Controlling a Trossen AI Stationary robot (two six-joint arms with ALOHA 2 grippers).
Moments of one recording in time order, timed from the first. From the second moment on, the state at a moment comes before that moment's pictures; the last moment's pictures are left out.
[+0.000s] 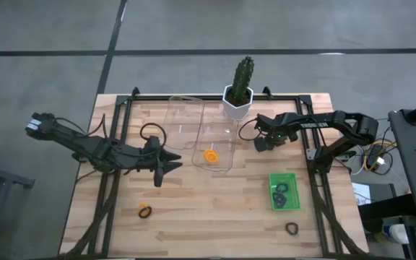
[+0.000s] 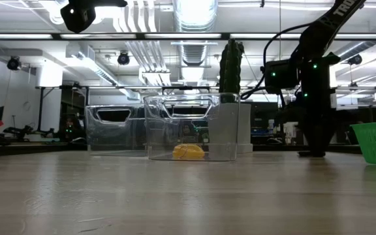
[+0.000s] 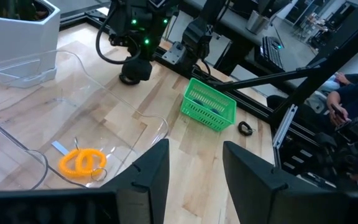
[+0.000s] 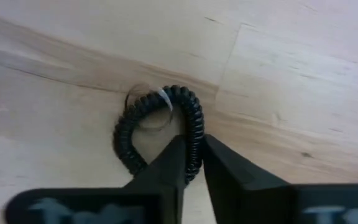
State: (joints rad) left arm -0.36 0.93 0.81 -0.19 -0.45 -0.64; right arm -0.48 1.51 0.70 -0.74 0.09 0.83
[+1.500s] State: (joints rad) left arm -0.36 0.93 0.81 -0.19 -0.45 -0.64; right arm -0.19 0.96 0.70 -0.84 0.04 1.13
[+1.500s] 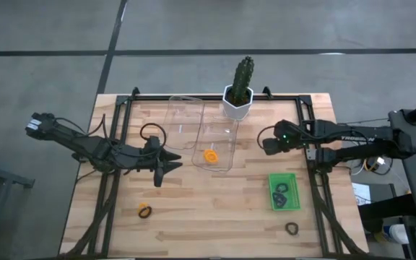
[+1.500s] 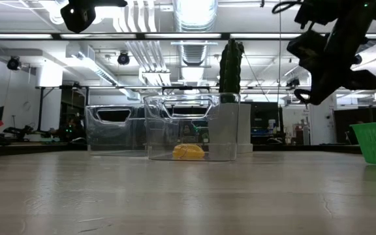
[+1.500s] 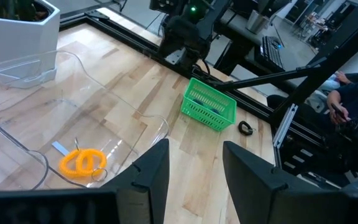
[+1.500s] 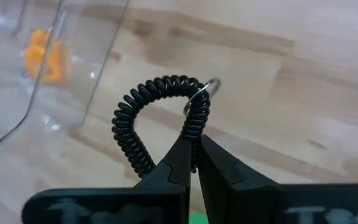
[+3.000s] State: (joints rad) left arm -0.36 0.93 0.81 -0.19 -0.45 -0.63; right arm 0.41 0.97 0.98 -1.27 -0.24 1.53
